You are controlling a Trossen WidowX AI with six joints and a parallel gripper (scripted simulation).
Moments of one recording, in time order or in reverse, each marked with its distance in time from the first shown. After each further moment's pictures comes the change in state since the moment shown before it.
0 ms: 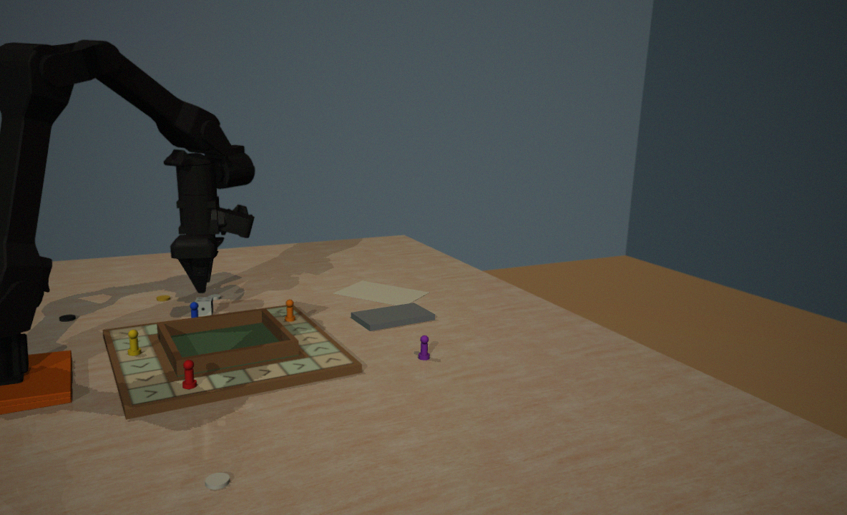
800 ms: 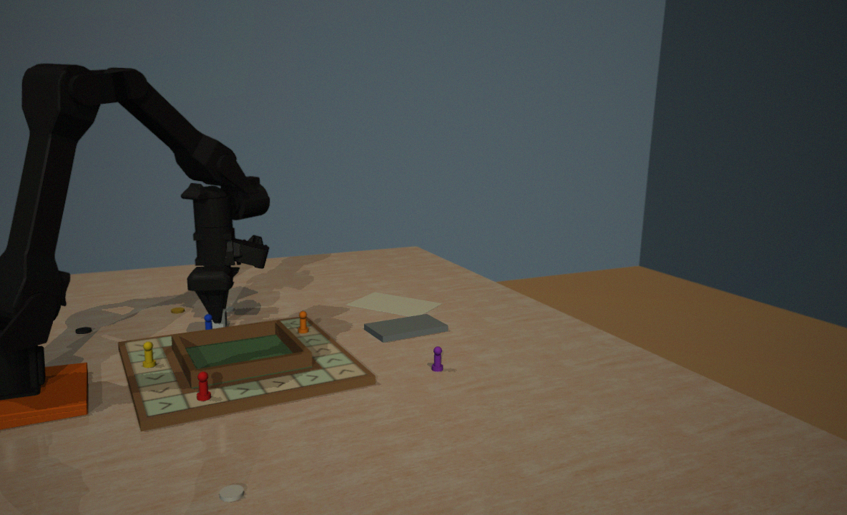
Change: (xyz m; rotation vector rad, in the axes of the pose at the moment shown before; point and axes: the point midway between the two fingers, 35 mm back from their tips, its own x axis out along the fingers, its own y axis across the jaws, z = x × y) arm 0.031 0.001 0.001 0.003 0.000 0.000
